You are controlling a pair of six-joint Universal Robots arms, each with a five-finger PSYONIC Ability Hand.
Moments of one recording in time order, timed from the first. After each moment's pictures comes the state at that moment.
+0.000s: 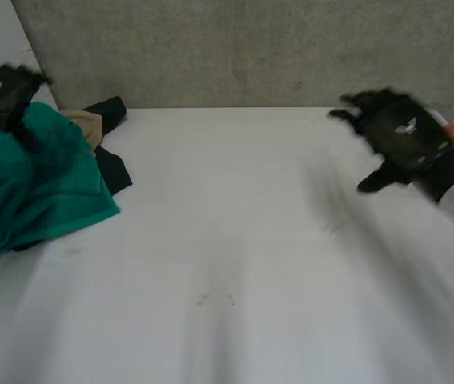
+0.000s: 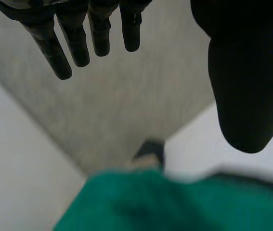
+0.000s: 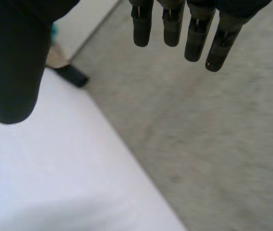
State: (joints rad) left arm 4.76 -1.95 -1.28 3.21 -1.26 3.52; right arm 1.62 -1.43 1.76 -0.42 0.85 2.74; left_hand 0.22 0.22 0.22 0.22 0.05; right_hand 0.20 0.22 0.21 0.23 0.06
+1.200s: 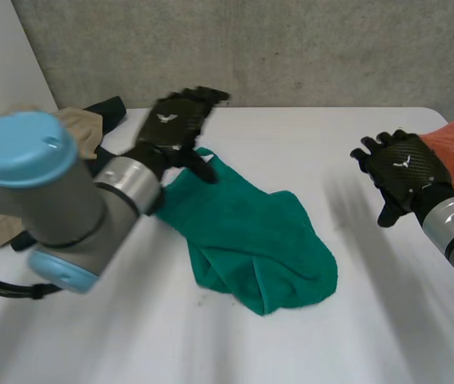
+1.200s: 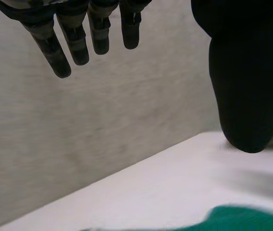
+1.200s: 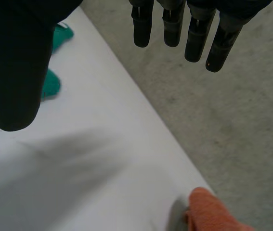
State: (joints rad) left arm 4.19 -1.99 -1.41 3.47 -1.40 3.10; right arm 1.72 -1.37 1.78 -0.25 1.23 2.51; left_hand 0.20 0.20 0.21 0.20 0.05; right_hand 0.20 0.22 0.21 0.23 0.06
